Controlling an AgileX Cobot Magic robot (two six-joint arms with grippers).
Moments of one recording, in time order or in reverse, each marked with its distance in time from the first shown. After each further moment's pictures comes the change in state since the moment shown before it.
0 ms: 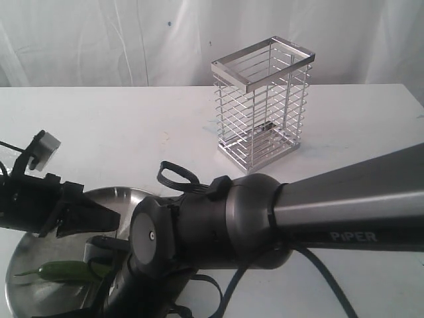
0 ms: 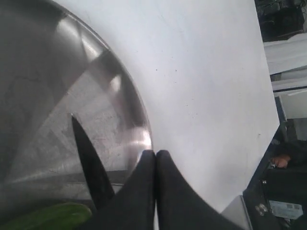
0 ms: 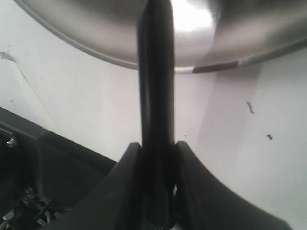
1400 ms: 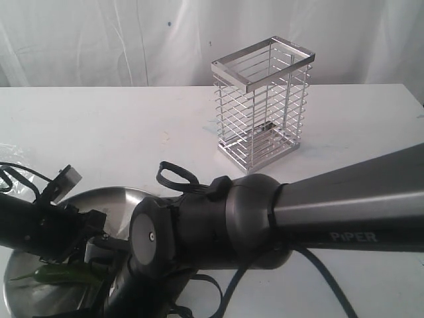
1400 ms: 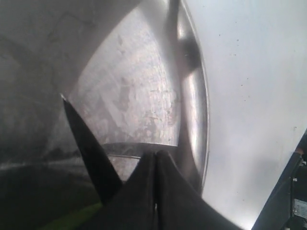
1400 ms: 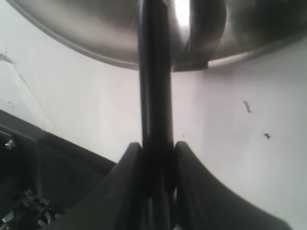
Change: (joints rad) left arm -0.058 0.183 0.002 0.005 -0.113 -0.023; right arm 0.000 0.000 0.000 -0.011 0.000 0.023
